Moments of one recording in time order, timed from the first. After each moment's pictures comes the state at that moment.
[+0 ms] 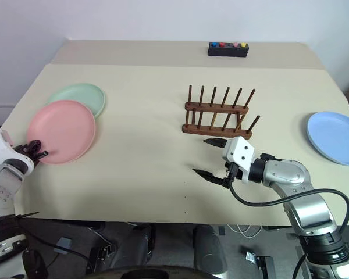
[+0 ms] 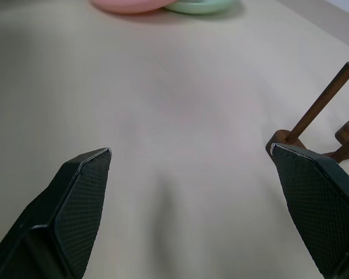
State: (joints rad) left arm -0.23 0.48 0.68 0.04 -0.47 0.70 -0.13; right arm -0.08 -0.72 -0.01 -0.37 0.36 0.23 0.93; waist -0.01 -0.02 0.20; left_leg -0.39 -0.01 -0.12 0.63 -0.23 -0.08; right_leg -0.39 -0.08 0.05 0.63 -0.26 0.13
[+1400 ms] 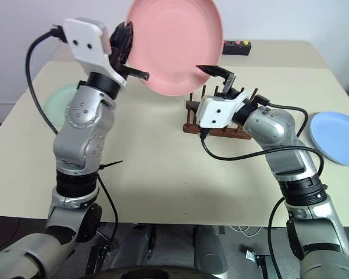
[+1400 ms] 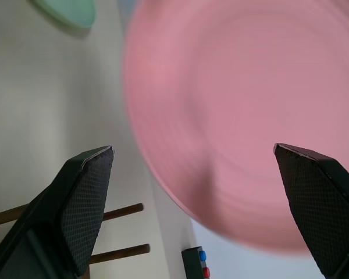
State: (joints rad) left arm -0.75 0.14 -0.05 -0.30 -0.14 0.41 -0.01; right arm -0.57 -0.67 0.14 -0.14 -0.28 -0.21 0.57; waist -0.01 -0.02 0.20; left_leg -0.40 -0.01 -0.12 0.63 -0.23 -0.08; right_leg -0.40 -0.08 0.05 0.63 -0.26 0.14
